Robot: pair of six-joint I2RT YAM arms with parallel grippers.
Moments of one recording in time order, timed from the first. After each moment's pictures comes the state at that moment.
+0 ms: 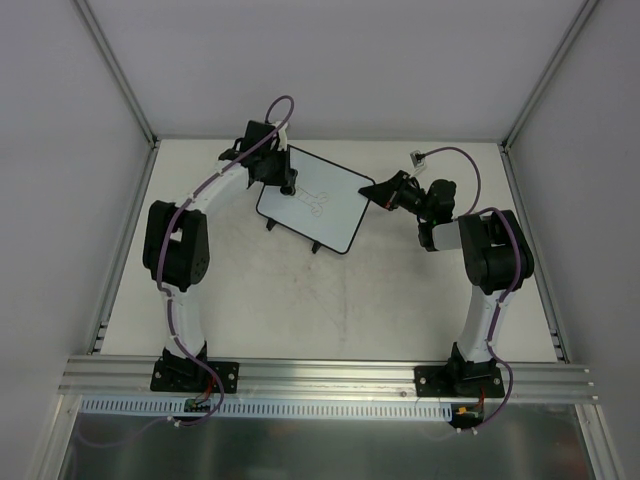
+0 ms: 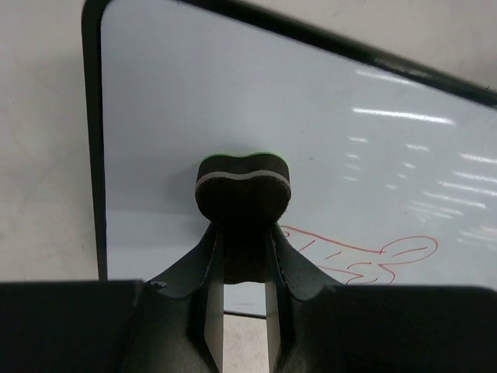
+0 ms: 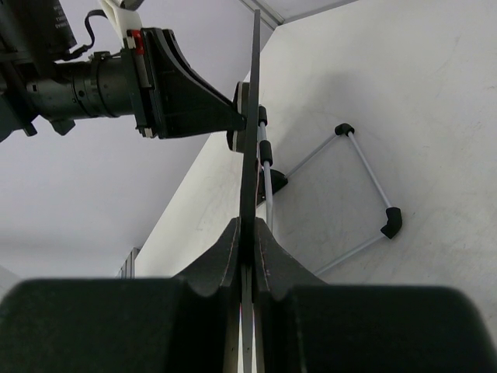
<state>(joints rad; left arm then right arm) -0.32 2.02 1.68 -0.43 0.17 -0.20 0.18 1.99 0.91 1.16 -0.81 0.93</state>
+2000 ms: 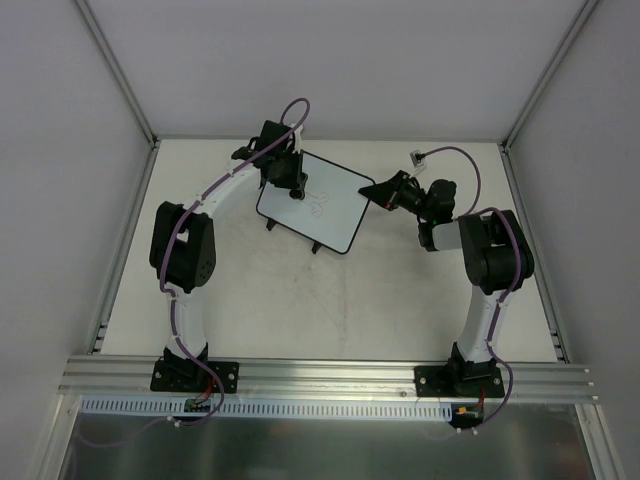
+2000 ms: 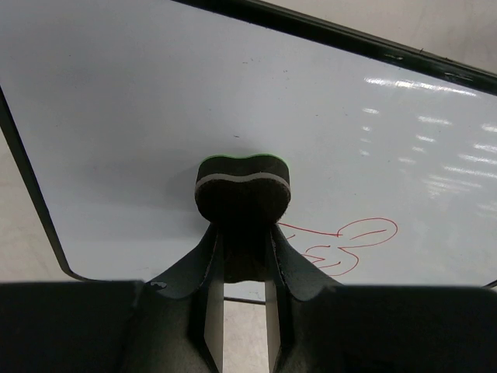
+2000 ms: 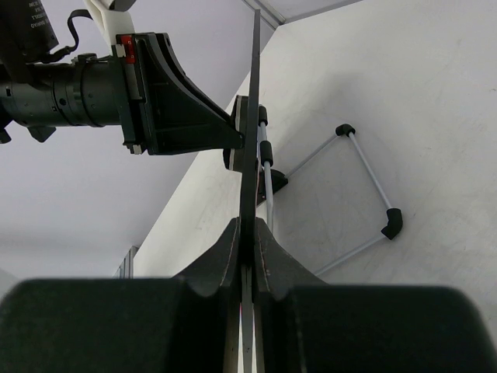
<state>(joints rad) -0.40 2.02 1.72 -0.52 0.10 -0.21 0.18 1.99 0.91 1.17 -0.81 0.92</state>
